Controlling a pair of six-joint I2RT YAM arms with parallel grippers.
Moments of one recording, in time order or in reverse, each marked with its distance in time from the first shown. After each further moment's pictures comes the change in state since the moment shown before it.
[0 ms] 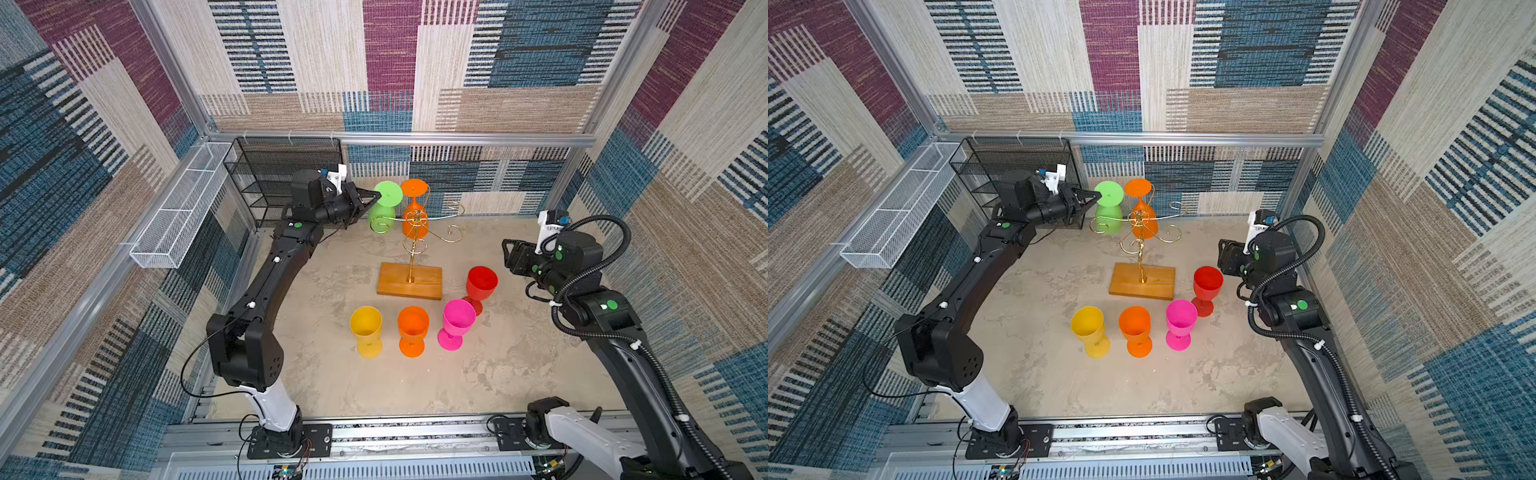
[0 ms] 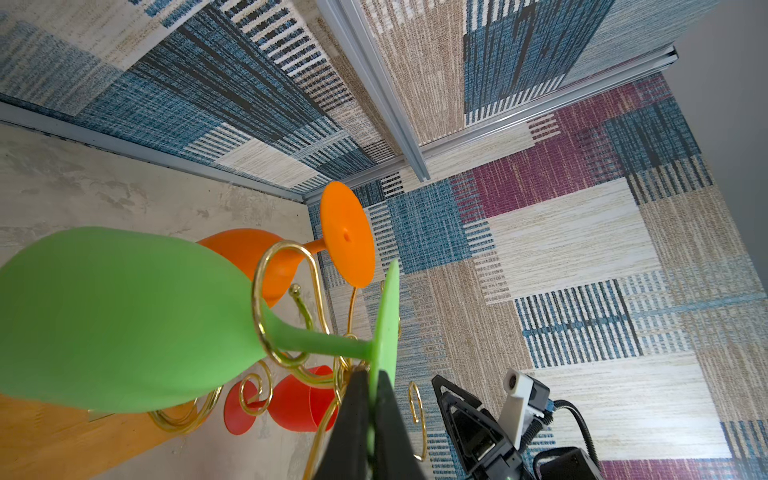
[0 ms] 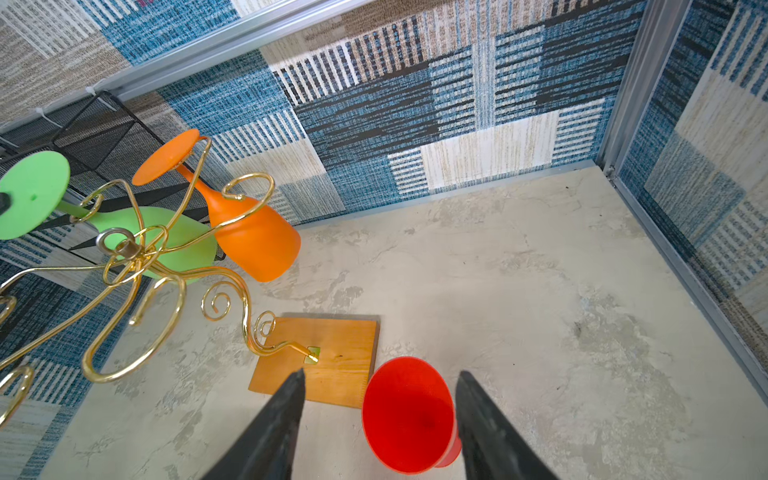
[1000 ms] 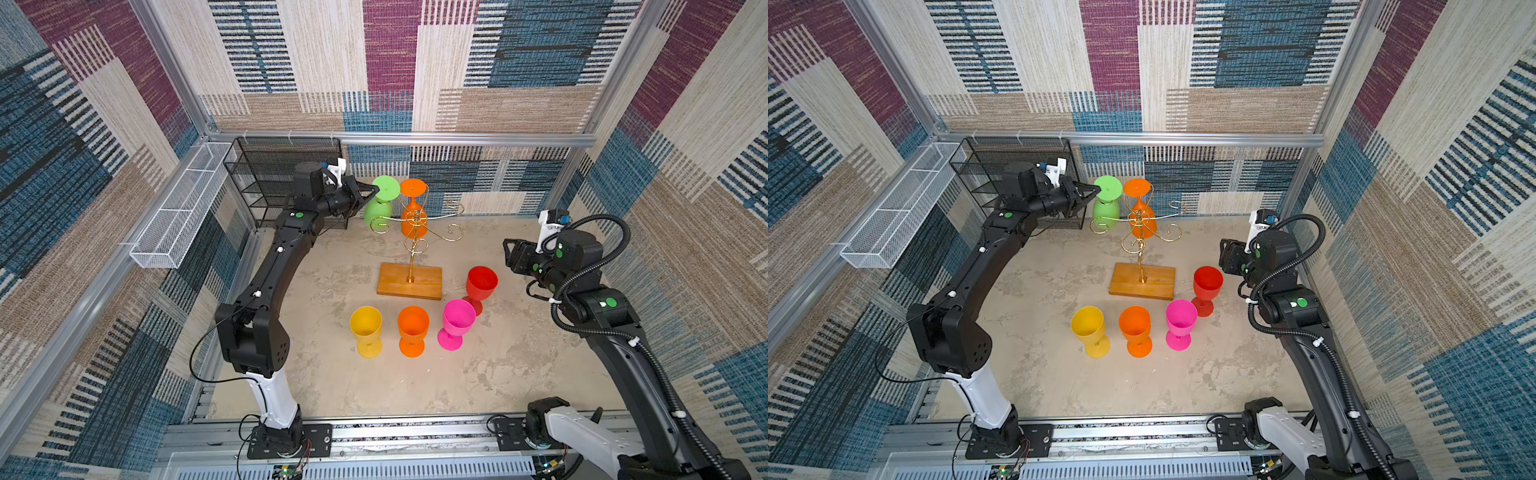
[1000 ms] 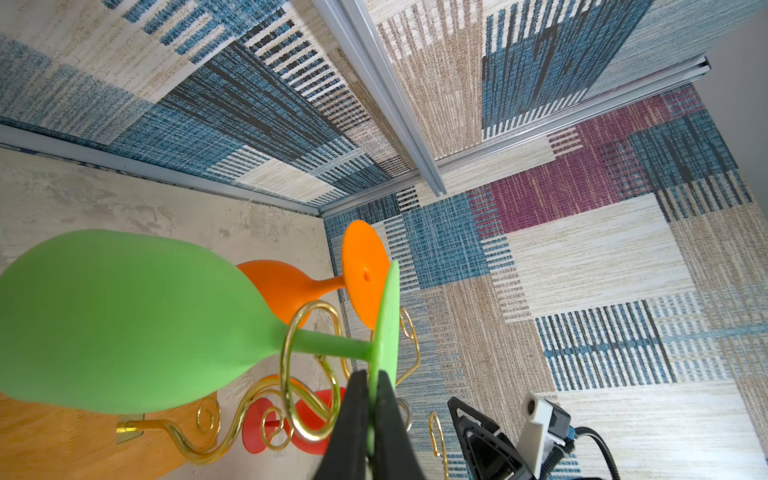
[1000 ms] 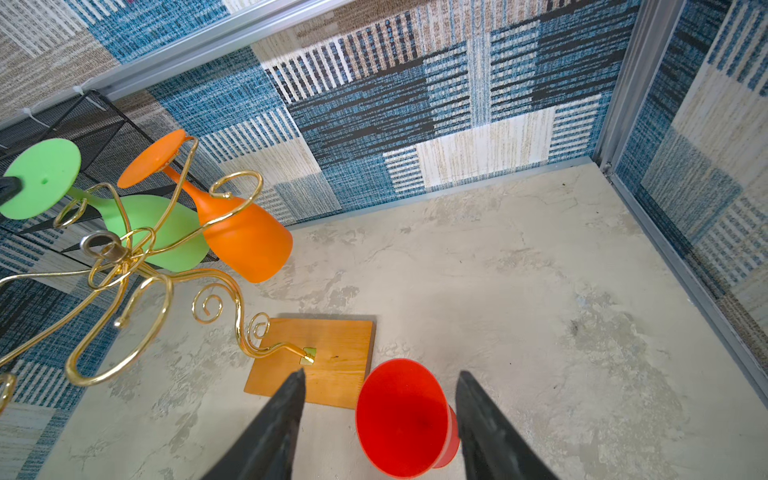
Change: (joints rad) left arm 0.008 0.116 0.162 -0.085 -0.019 0.045; right arm -0.023 0.010 -0.003 0.006 -0.017 -0.004
